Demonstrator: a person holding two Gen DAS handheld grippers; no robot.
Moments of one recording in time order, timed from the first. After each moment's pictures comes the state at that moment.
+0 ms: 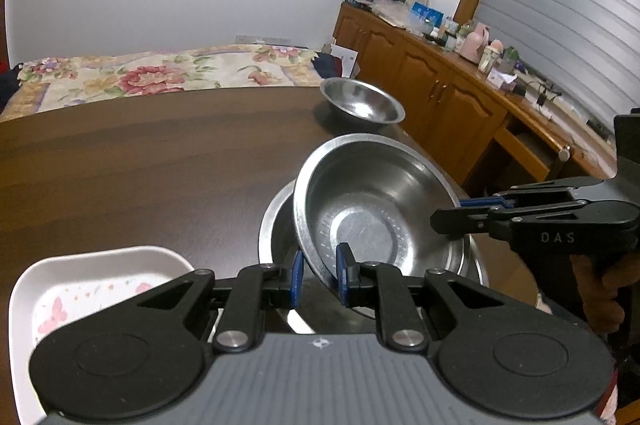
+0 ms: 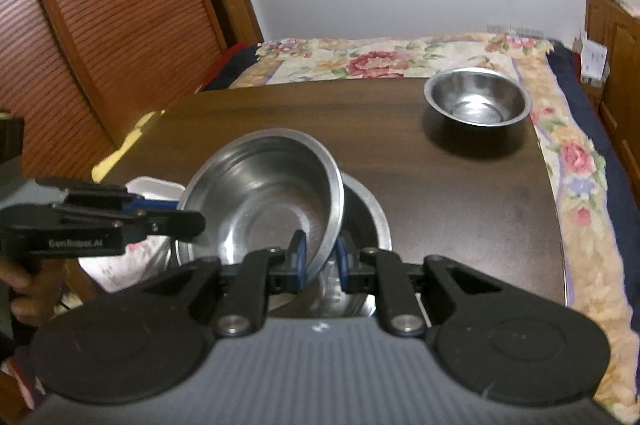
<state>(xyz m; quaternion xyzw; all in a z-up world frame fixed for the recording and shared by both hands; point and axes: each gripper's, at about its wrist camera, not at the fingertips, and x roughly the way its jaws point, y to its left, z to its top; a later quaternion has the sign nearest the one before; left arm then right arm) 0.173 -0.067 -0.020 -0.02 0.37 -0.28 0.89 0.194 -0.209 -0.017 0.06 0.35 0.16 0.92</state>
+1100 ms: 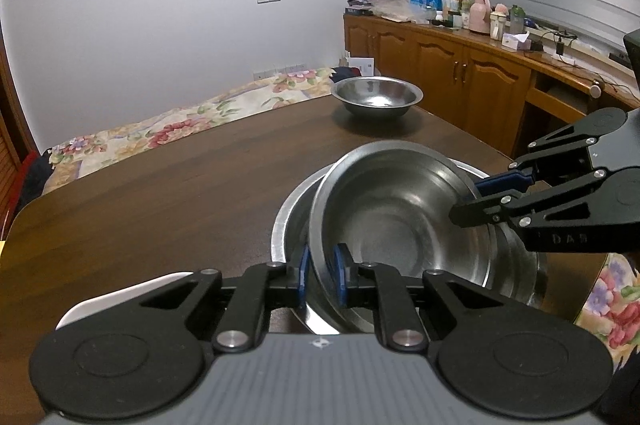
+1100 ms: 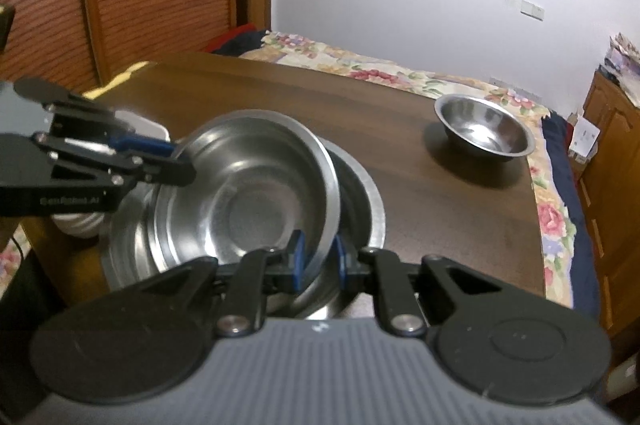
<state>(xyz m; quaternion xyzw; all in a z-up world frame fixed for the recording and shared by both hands) 0.157 -0.085 -0.042 0.11 0.30 -0.24 0.92 0.187 -0.183 -0.036 -0.08 0.32 0.15 0.93</state>
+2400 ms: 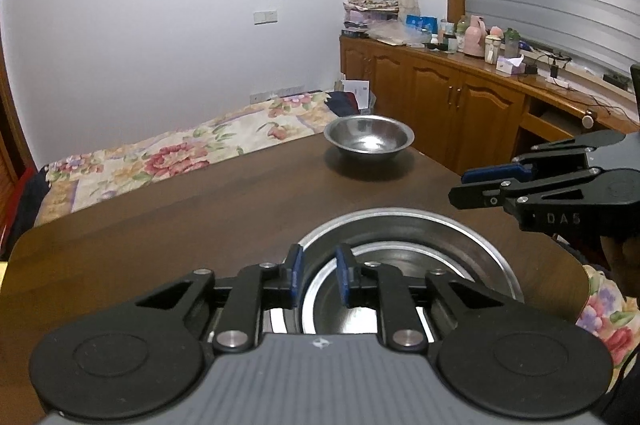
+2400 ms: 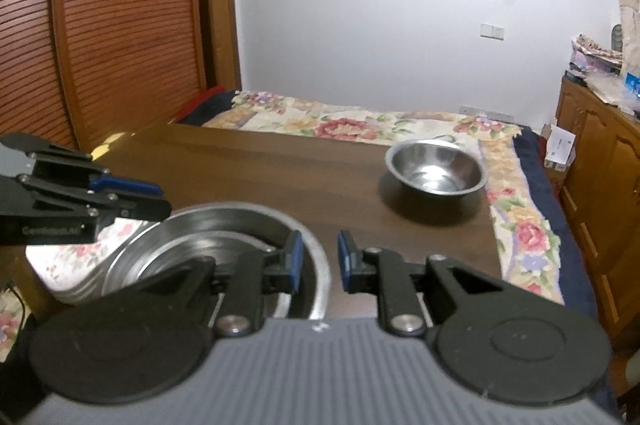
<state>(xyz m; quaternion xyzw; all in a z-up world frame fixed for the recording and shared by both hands) 0.161 -0.093 -0.010 0.10 0.27 -0.25 0.92 0.187 -0.219 -0.011 -0.02 0.25 0.12 0.96</state>
